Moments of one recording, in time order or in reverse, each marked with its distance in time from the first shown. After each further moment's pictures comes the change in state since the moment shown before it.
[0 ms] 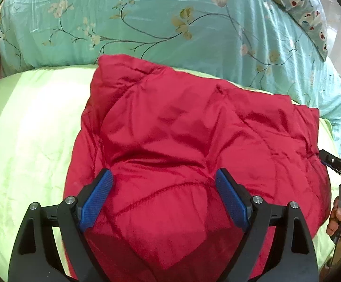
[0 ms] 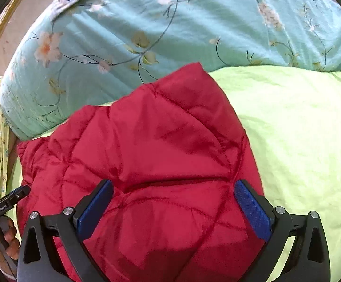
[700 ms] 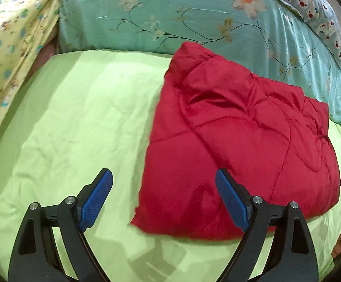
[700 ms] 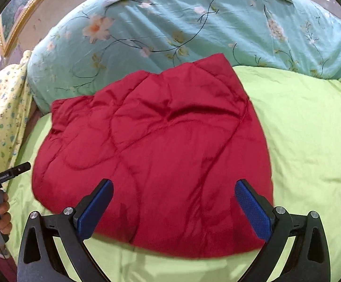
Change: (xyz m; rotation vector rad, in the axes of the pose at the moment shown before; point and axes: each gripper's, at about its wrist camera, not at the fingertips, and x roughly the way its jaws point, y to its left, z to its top) left arm -0.078 0.049 -0.075 -0.106 -0.008 0.180; right arm -0.073 0.030 -0.086 -0.100 -0.023 0.060
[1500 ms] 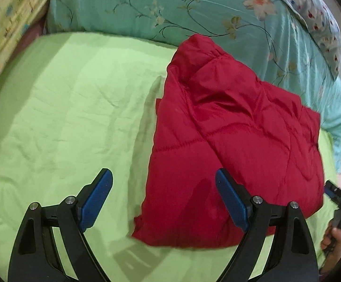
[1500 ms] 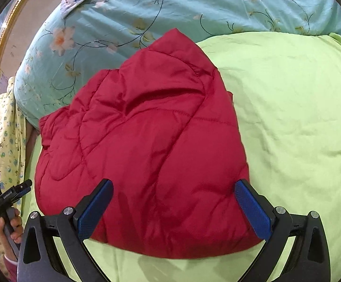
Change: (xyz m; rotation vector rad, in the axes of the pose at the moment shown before) left arm 0.038 0.032 0.022 -0.072 0.094 -0.169; right arm 0.023 -0.066 0.012 0.195 0.105 0.038
